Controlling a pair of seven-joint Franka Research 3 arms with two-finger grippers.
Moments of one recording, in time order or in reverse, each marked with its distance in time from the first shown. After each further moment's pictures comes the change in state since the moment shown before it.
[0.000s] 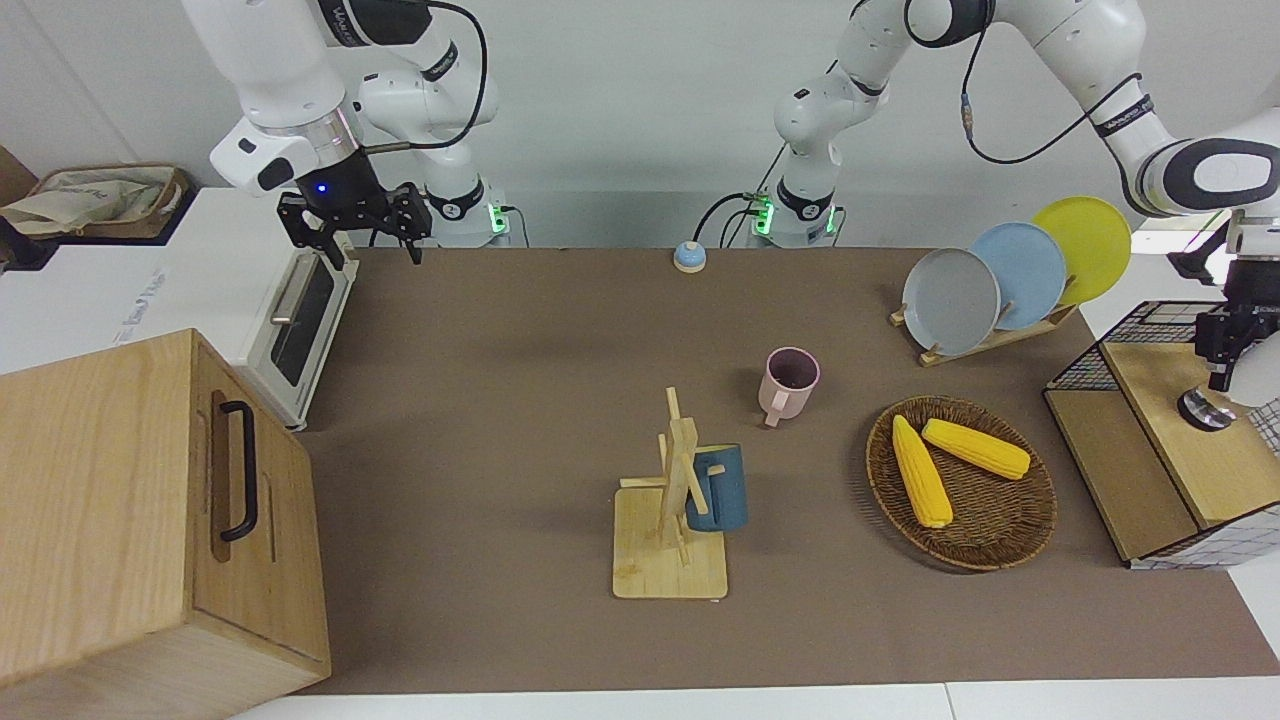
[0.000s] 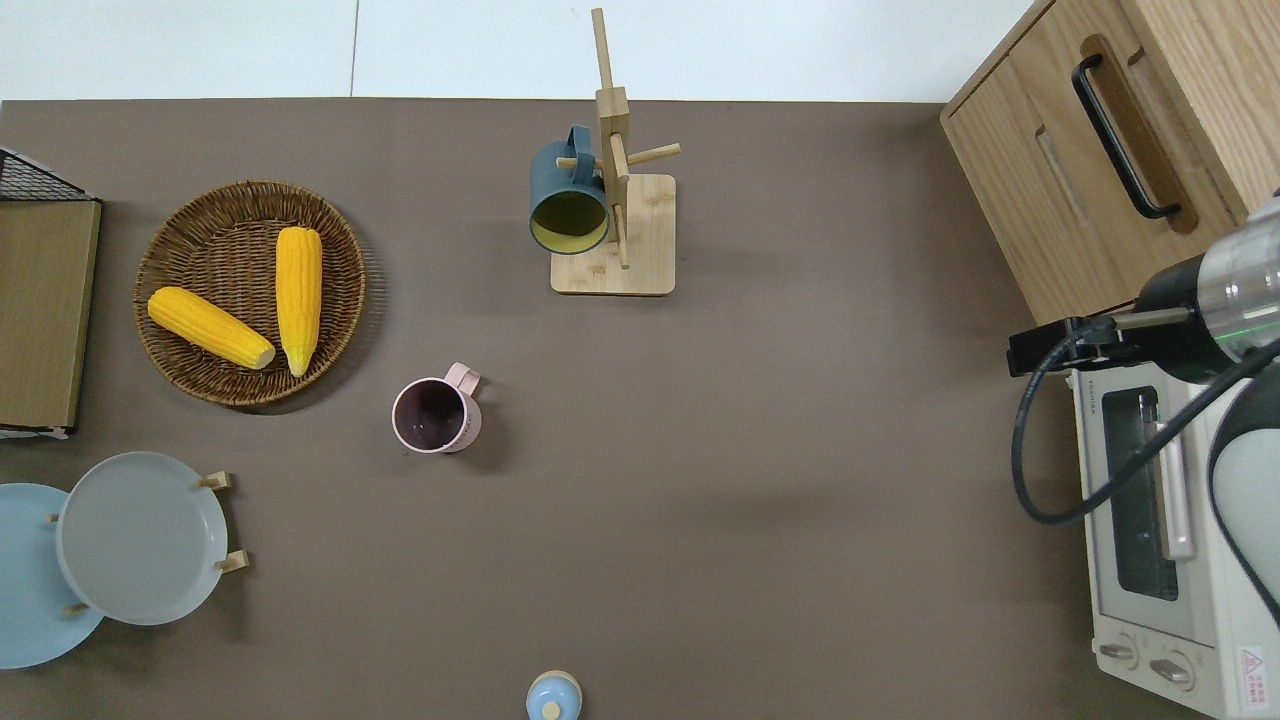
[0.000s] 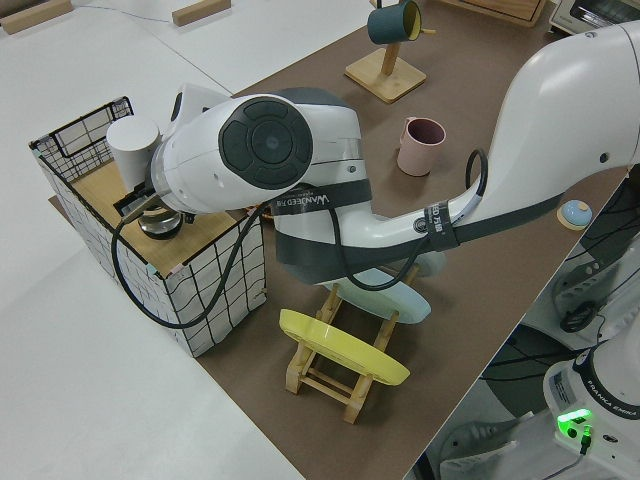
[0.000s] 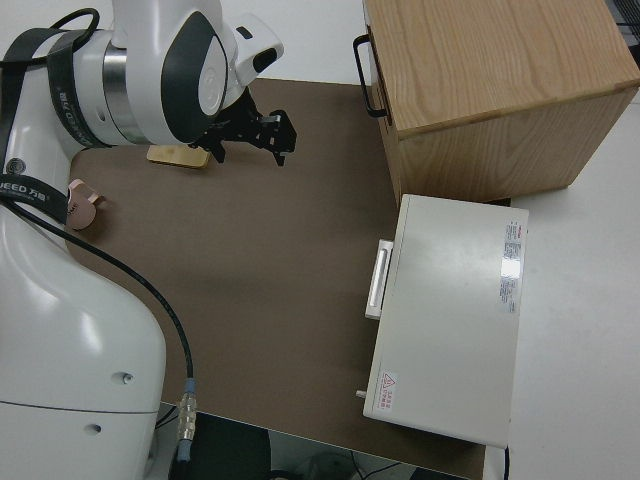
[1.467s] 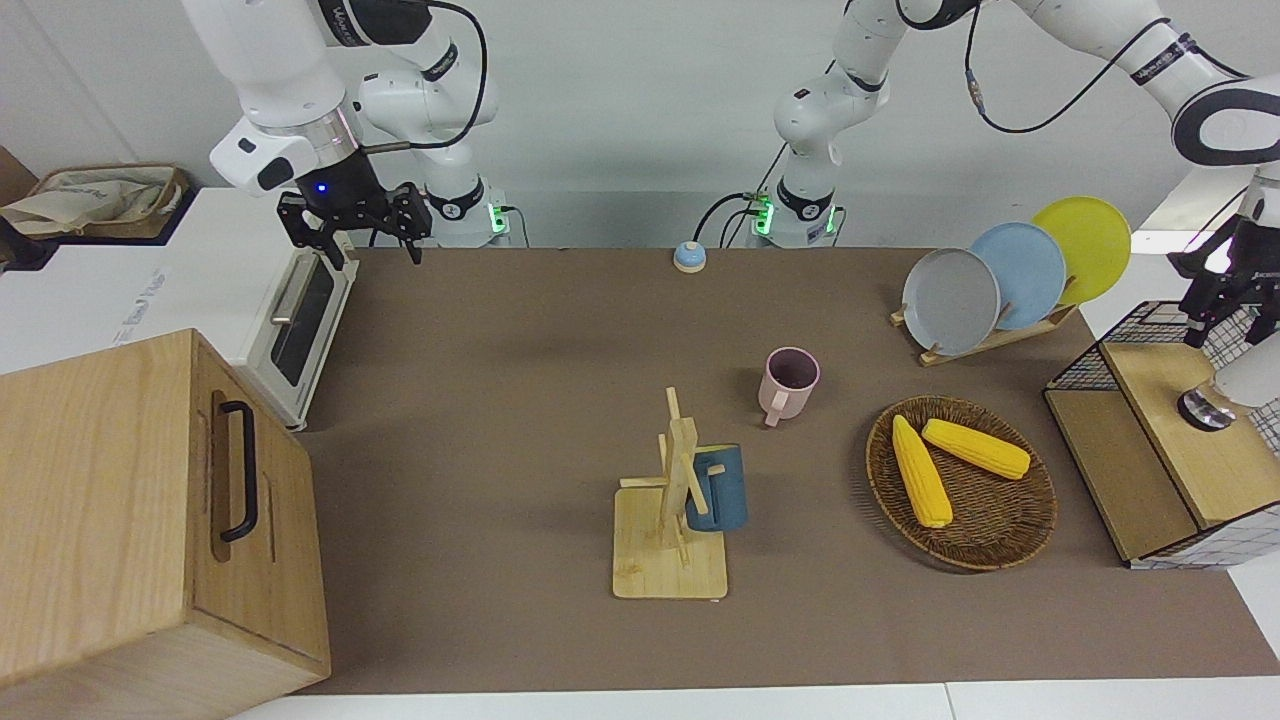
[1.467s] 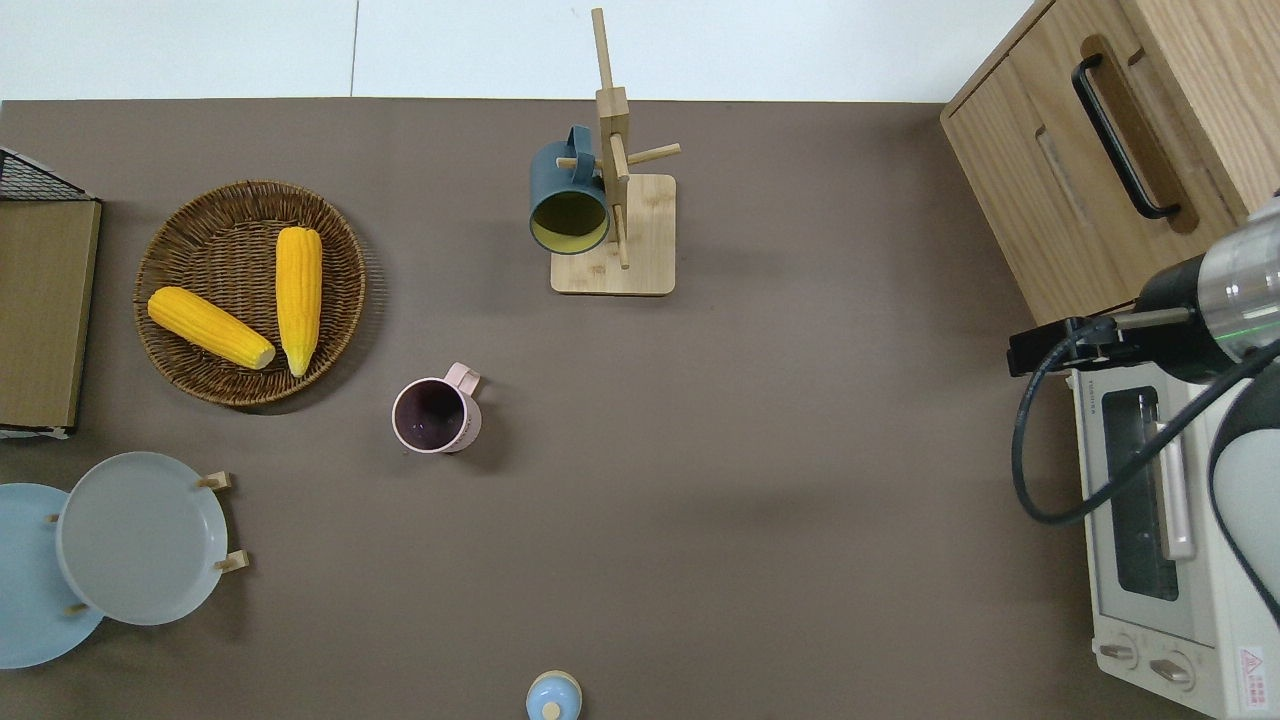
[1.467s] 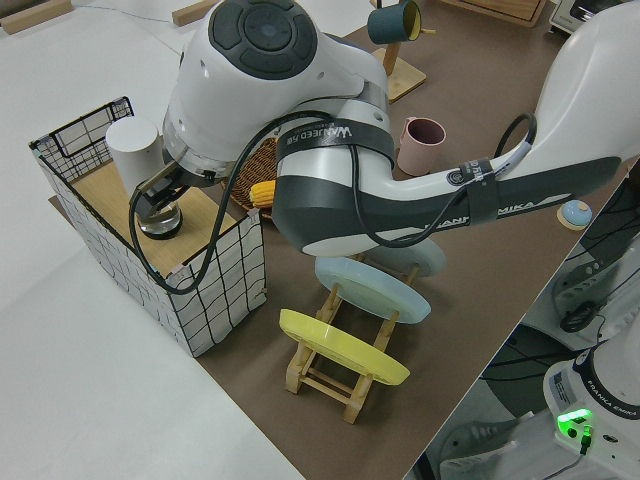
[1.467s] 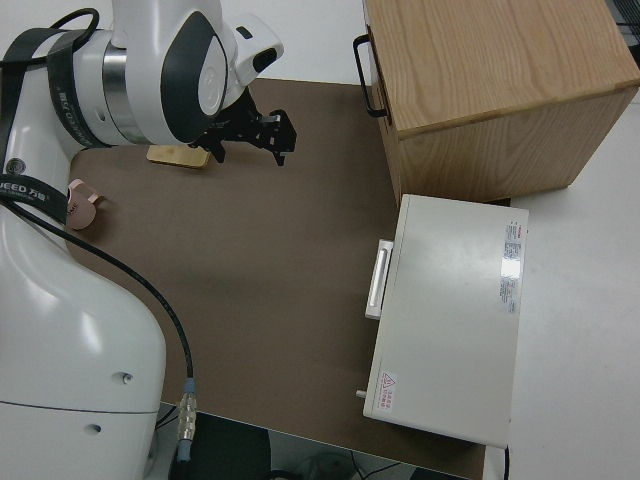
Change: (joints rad) left arm 0.001 -0.098 -0.001 0.039 0.411 -0.270 -0.396; right arm 0.000 0.000 0.000 0.000 0.000 0.000 0.000
